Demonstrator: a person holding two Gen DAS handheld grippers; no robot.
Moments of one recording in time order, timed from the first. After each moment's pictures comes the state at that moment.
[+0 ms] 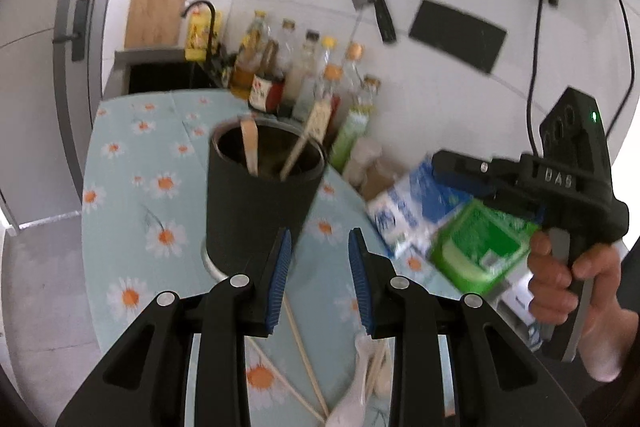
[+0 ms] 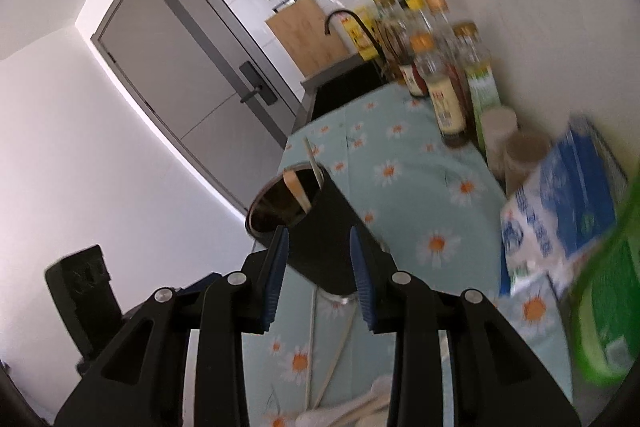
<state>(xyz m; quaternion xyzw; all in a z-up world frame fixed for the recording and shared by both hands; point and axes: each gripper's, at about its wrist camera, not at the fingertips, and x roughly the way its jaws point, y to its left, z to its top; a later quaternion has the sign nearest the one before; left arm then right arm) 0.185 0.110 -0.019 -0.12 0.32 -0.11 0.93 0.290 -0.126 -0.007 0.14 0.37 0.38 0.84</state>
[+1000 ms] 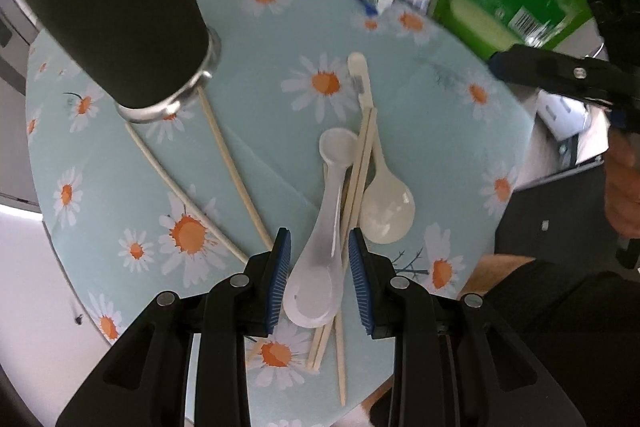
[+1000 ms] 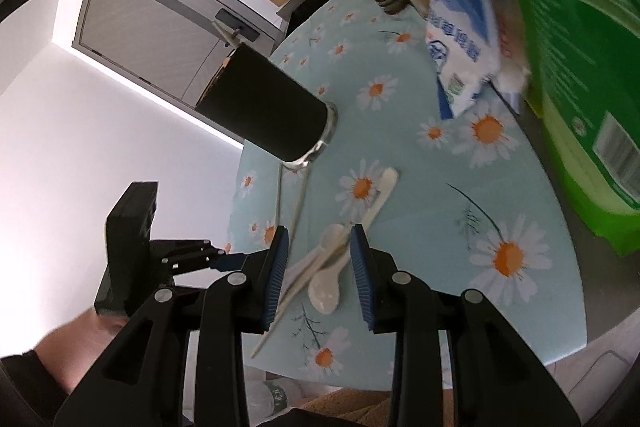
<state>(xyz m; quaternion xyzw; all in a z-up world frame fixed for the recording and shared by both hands) 0.199 0.006 -0.121 0.05 0.64 -0.14 0.76 0.252 -0.227 -0.105 0.19 0.50 0.39 0.75</state>
